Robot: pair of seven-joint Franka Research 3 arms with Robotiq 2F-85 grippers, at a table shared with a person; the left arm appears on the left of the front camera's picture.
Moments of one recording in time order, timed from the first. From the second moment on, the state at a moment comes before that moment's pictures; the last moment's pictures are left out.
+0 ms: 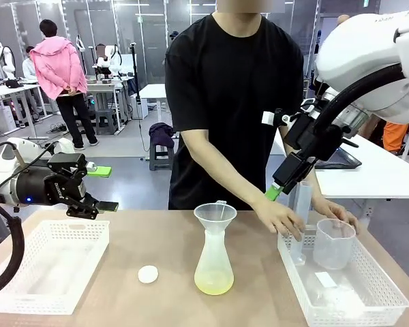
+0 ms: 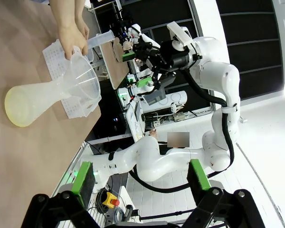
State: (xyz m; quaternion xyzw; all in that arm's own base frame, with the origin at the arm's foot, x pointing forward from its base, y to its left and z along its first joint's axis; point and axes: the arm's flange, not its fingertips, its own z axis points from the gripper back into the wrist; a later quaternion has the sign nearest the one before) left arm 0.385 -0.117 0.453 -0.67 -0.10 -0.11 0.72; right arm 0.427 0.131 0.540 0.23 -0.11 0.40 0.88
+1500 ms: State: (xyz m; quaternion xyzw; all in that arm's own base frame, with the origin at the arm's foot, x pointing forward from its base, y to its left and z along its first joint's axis) left arm 0.385 -0.117 0.453 -0.67 -0.10 -0.11 0.72; right arm 0.504 0.179 0.507 0.23 -0.08 0.45 0.86
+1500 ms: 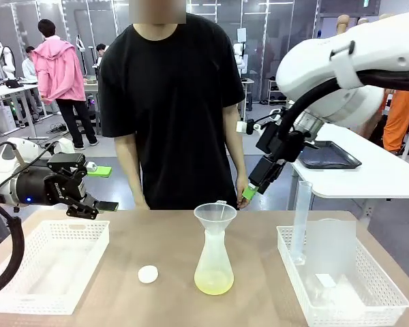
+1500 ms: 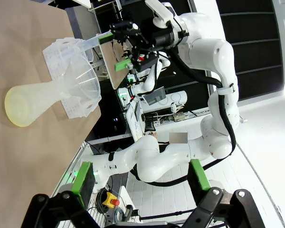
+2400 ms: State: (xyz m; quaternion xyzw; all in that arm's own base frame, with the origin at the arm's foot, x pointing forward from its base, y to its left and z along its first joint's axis) left arm 0.385 -0.117 0.453 -0.67 -0.10 -0.11 0.72; right arm 0.547 0.234 0.494 0.25 -0.04 0.47 0.85
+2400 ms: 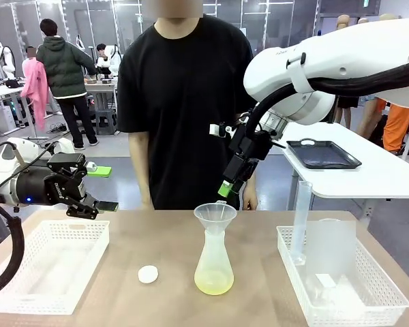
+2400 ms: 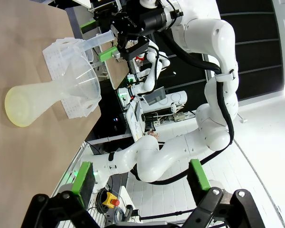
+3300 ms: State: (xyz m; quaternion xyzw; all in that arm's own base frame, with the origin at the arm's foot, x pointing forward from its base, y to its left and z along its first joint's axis) left arm 0.385 -0.117 0.453 -0.67 -0.10 -0.11 0.72; right arm 0.537 0.243 0.470 0.26 0.03 0.45 0.85
